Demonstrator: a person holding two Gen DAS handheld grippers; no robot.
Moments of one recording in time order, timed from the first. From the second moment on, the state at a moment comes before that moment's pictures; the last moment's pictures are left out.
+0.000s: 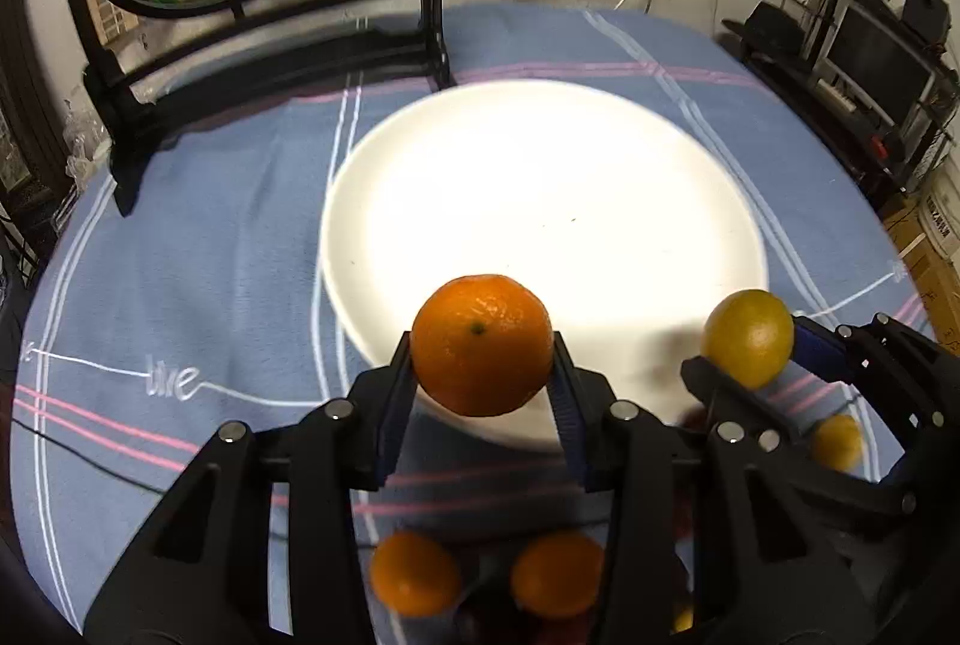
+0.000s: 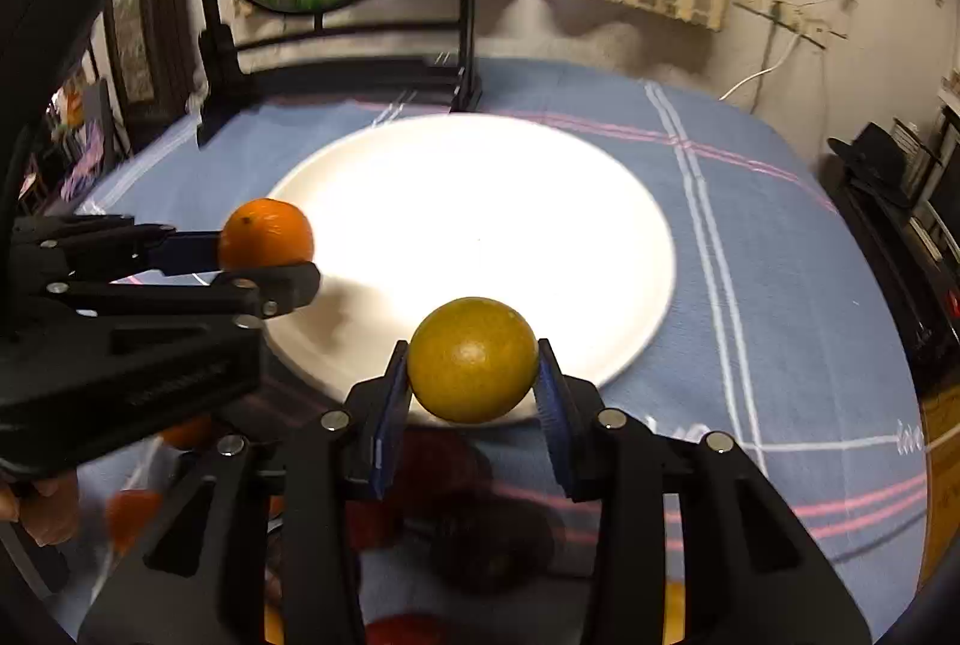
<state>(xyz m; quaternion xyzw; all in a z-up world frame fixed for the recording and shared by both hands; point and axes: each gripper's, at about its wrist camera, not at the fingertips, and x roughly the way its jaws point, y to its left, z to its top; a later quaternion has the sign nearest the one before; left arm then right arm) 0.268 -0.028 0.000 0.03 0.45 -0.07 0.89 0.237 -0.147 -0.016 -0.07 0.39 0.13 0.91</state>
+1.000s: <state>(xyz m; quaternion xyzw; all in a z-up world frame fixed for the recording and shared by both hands) 0.070 0.015 -0.014 -0.01 0.44 -0.05 0.90 0.050 -0.137 -0.043 -0.11 0.45 0.20 0.87</state>
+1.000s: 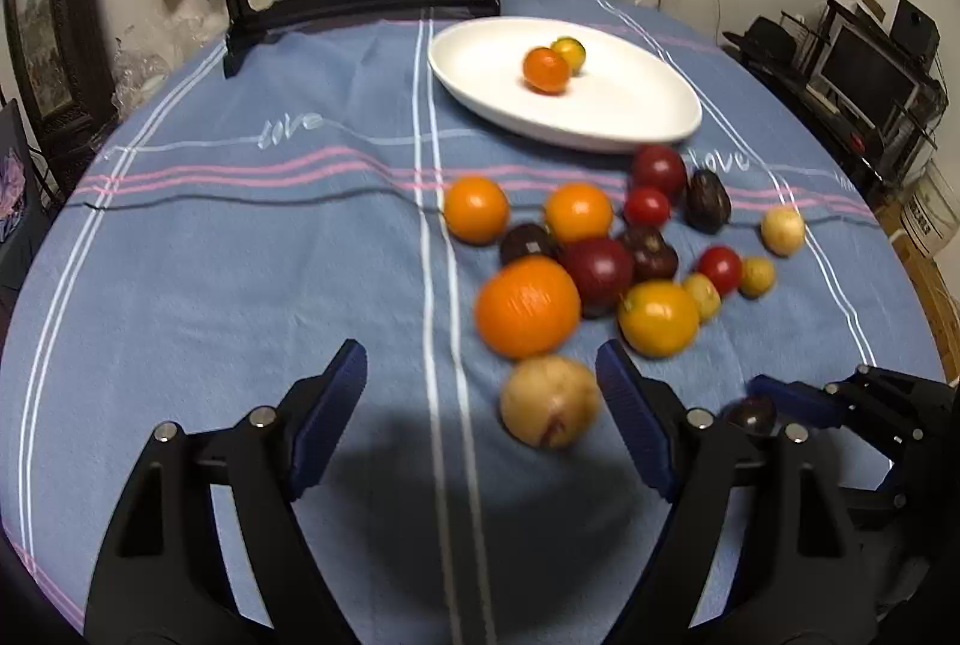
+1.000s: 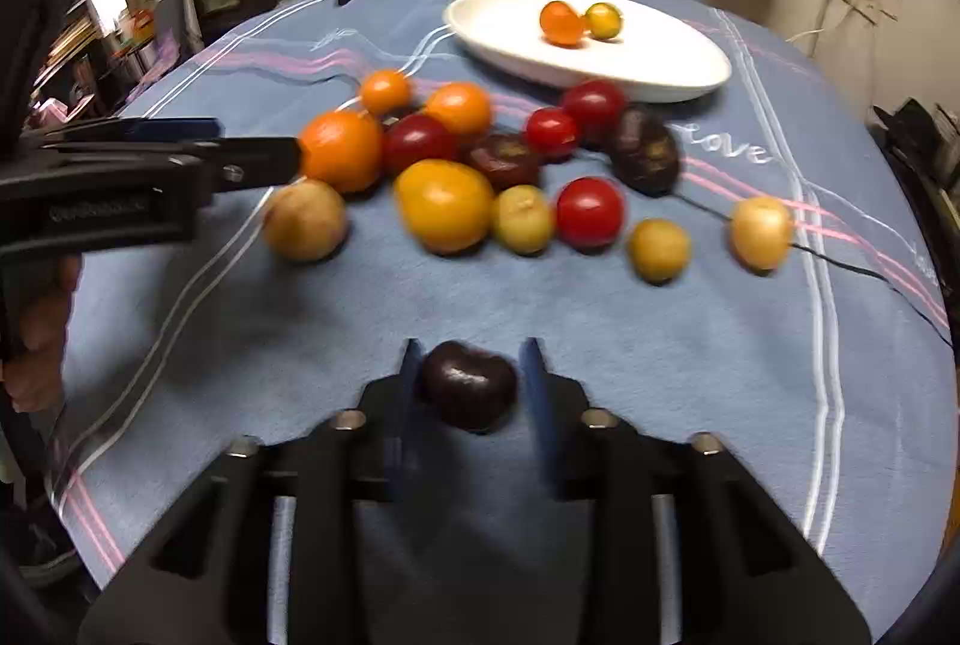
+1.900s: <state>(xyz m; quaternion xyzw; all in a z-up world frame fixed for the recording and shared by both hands) 0.064 -0.020 -0.034 0.03 0.47 -0.04 0.88 0.026 -0.176 -0.016 -0.06 0.39 0.20 0.90</state>
